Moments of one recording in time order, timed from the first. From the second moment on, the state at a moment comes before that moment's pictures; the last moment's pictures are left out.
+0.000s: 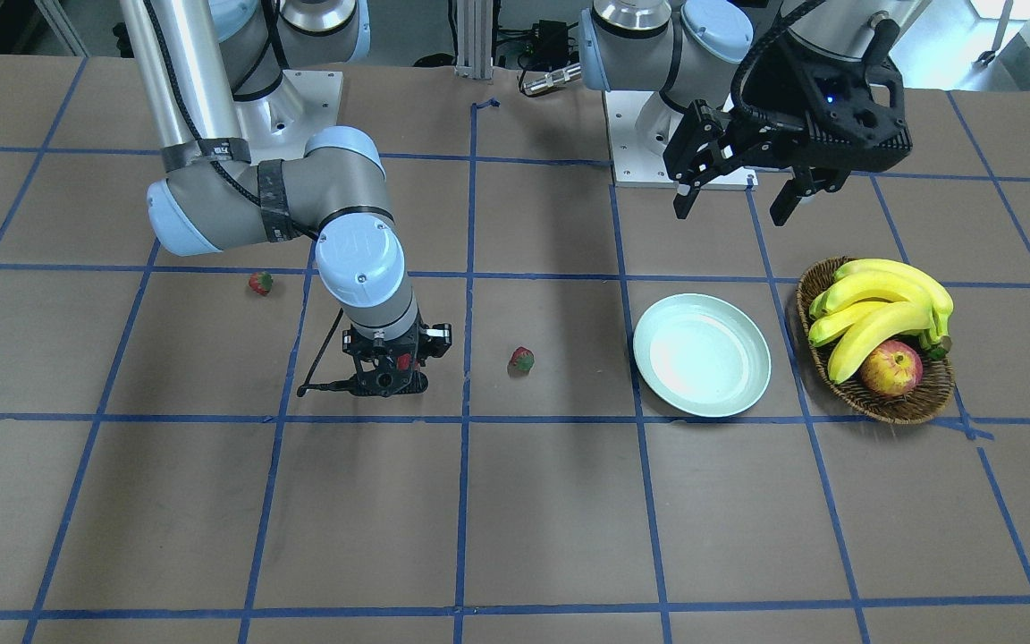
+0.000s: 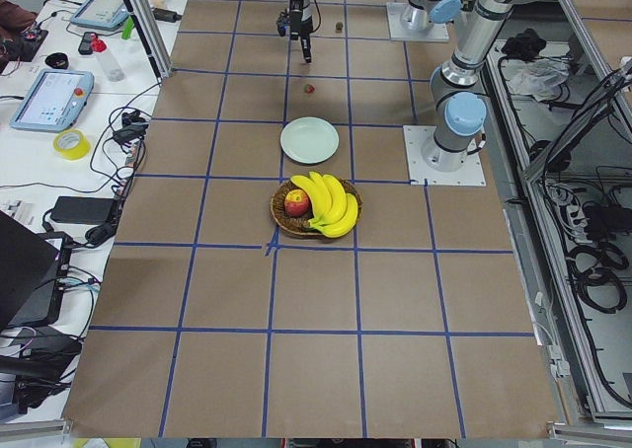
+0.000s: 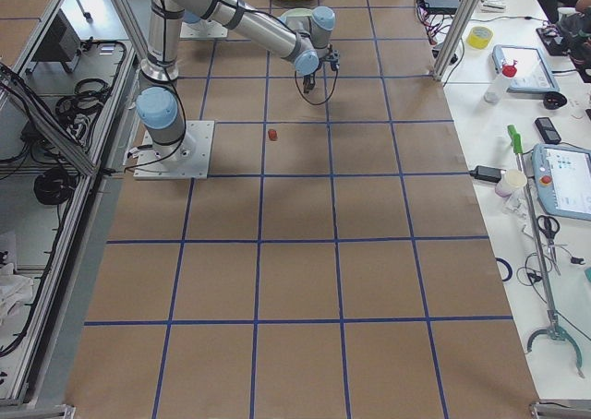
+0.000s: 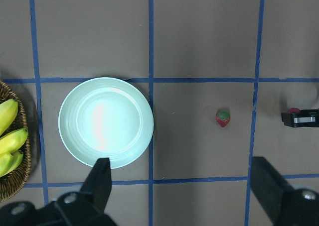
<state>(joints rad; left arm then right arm) -1.54 -1.54 -1.51 -1.56 1.49 0.00 1.84 -1.16 1.85 -2.15 -1.47 0.22</state>
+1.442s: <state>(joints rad) -1.54 -1.54 -1.52 -1.56 1.49 0.00 1.88 -1.29 1.84 -2.09 -1.47 0.22</state>
